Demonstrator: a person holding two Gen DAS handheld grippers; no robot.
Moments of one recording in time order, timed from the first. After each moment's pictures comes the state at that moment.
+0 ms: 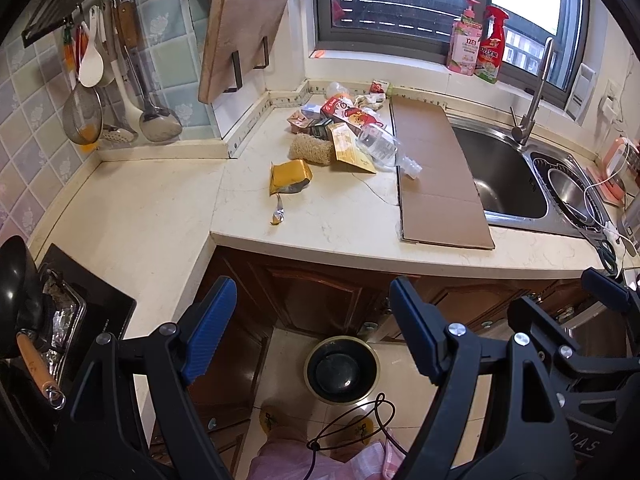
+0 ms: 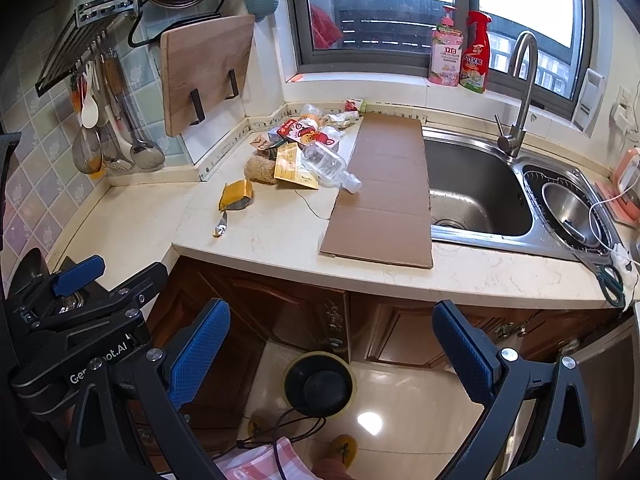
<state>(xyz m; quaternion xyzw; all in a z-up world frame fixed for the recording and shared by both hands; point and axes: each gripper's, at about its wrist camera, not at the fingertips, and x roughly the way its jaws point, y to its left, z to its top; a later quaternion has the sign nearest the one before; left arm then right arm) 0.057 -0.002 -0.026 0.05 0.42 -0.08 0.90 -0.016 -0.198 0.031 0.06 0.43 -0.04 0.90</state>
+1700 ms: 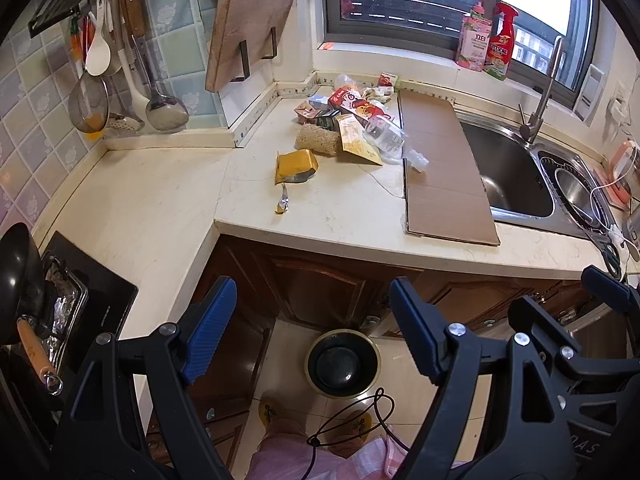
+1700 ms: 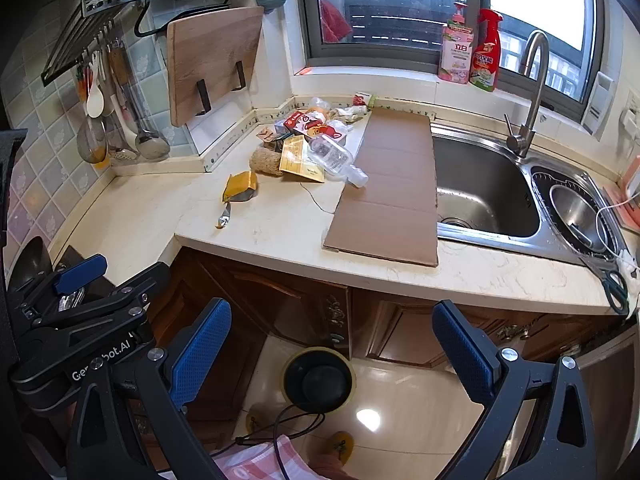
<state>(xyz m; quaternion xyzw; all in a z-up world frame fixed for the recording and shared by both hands) 0.041 -0.004 -0.045 0.05 0.43 -0.06 0.90 -0.009 -0.190 0.020 0.05 0.43 -0.02 0.90</state>
